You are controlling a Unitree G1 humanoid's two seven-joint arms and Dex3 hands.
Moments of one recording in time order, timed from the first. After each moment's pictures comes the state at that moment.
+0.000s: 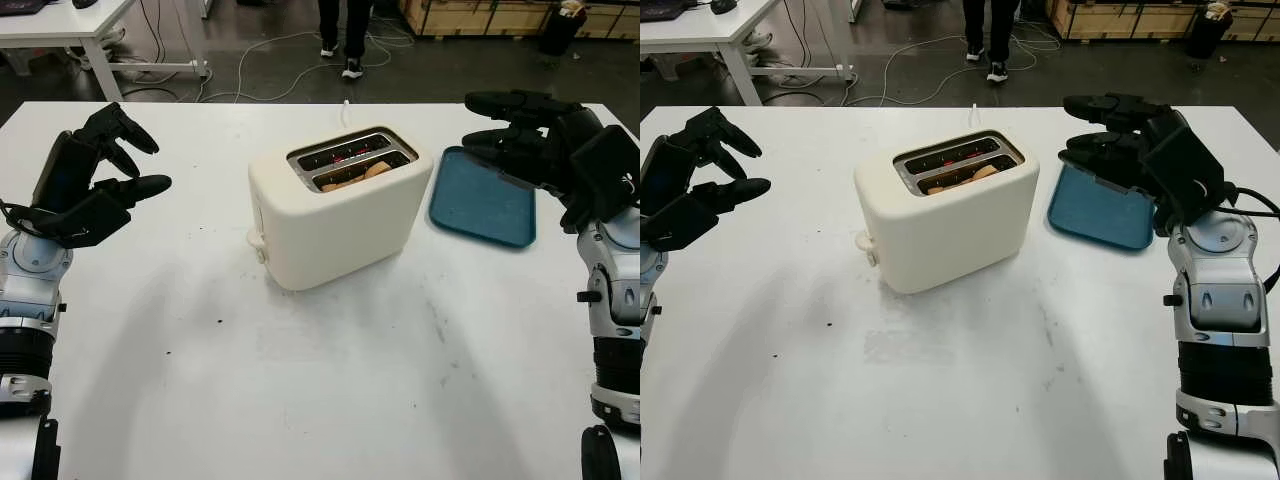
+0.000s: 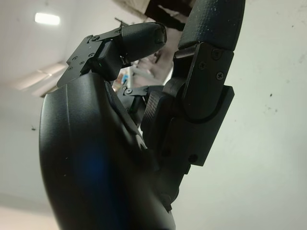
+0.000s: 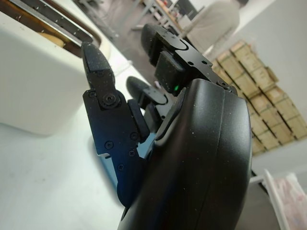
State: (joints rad) left arm -0.50 0.62 0.13 0.54 0.17 -0.47 -0.10; right arm -0.47 -0.50 -0.17 0.00 0.07 0.27 0.31
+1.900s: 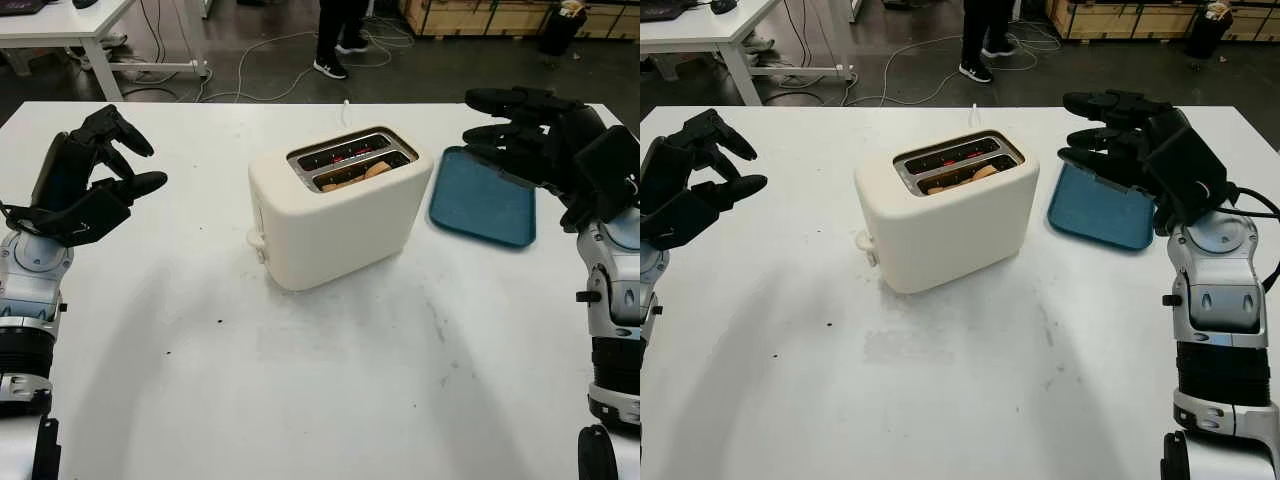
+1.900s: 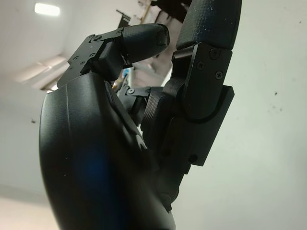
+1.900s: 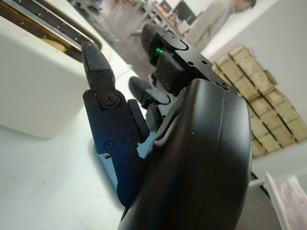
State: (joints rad) left arm -0.51 0.62 0.13 0.54 0.17 -0.44 -0.08; right arm -0.47 -0.49 -0.19 0.00 0.07 0.27 0.33
